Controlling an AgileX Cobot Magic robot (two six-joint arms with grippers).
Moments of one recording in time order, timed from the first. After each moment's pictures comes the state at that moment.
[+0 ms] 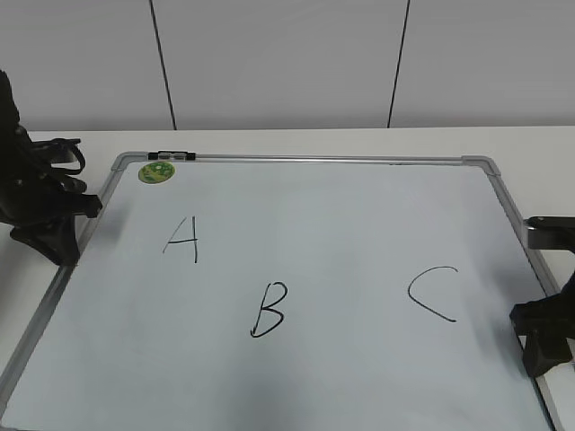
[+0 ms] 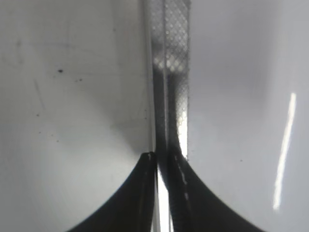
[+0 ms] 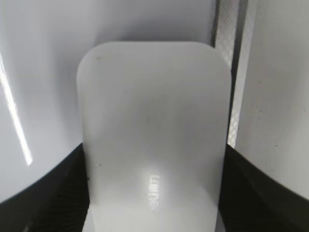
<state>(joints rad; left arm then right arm) -0.04 2.14 -1.46 -0.18 0.99 0.10 0.09 1.64 -0.76 0.01 0.76 0.11</state>
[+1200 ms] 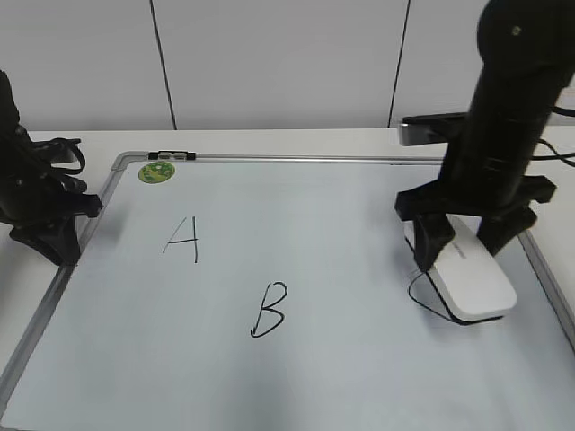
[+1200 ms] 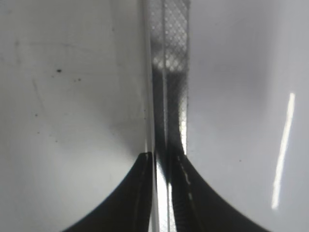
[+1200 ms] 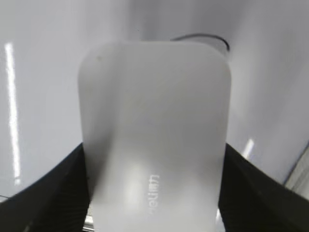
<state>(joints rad) -0.04 2.14 -1.46 -0.18 0.99 0.10 0.32 1.85 -1.37 0.06 1.19 0.08</state>
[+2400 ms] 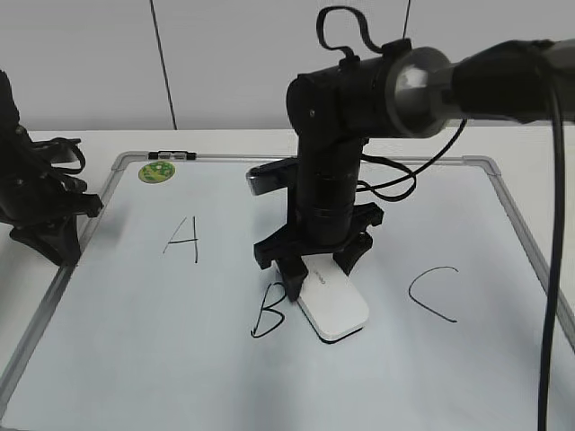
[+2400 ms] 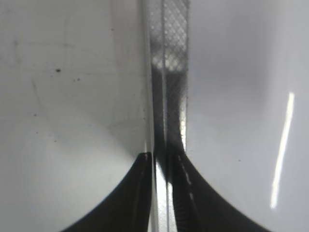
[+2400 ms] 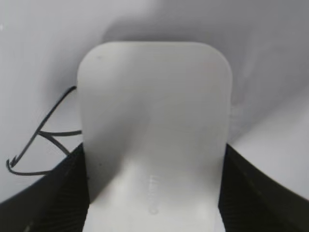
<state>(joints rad) -0.04 2.14 -1.46 -0.19 0.99 0.10 0.60 2.20 -1.68 0.05 1.12 0.08</state>
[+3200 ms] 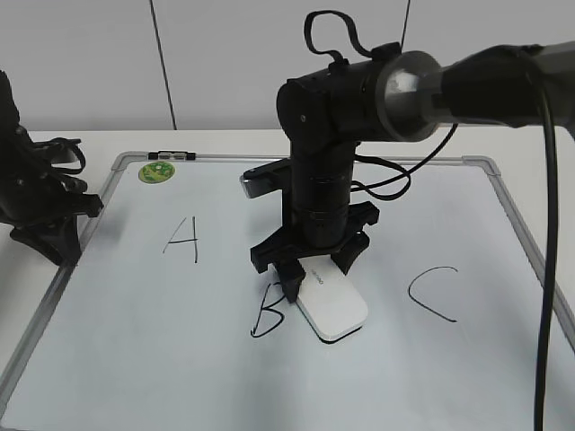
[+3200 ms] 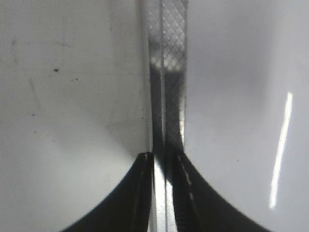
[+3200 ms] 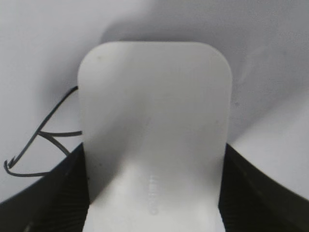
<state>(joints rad) -0.04 2.14 -1.46 -0.19 0.99 0.10 0.62 2.21 -1.69 0.02 1.12 0.09</state>
